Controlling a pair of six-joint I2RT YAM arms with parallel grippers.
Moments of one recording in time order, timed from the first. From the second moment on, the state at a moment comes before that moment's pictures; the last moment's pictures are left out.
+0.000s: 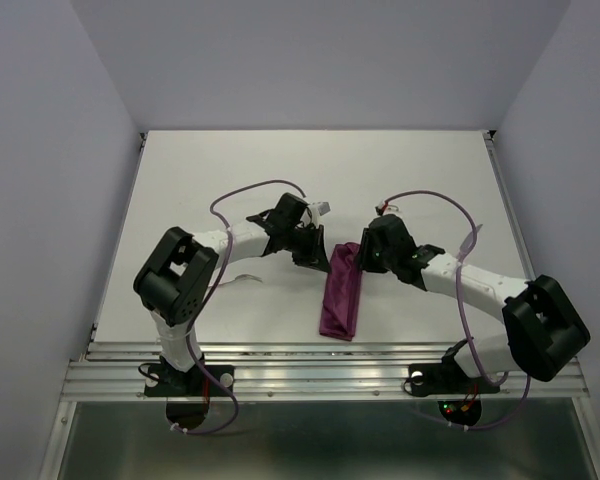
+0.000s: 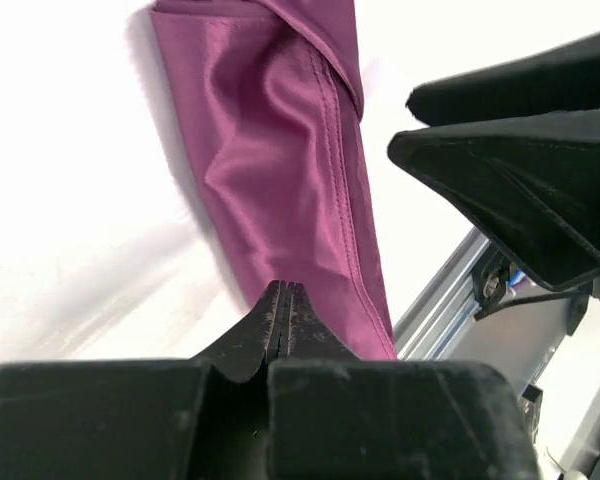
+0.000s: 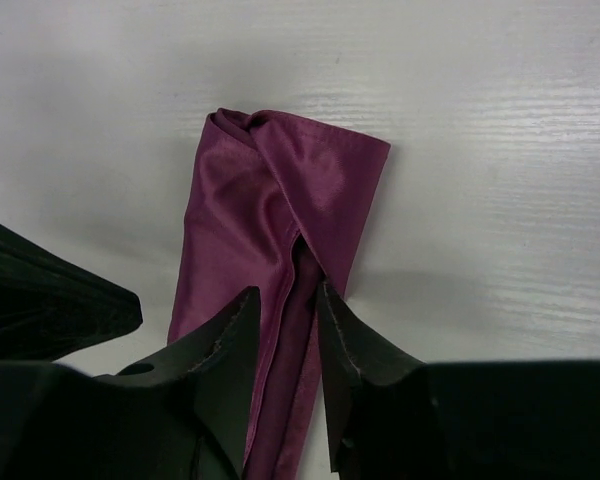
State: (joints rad) left arm -0.66 1.79 1.07 -0.19 0.56 -0.50; right arm 0.61 1.37 0.72 -0.14 0.16 0.63
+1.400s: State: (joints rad) left arm -0.65 1.89 1.13 -0.16 0.50 -0.50; right arm 0.55 1.55 0.74 -0.11 0.12 0.81
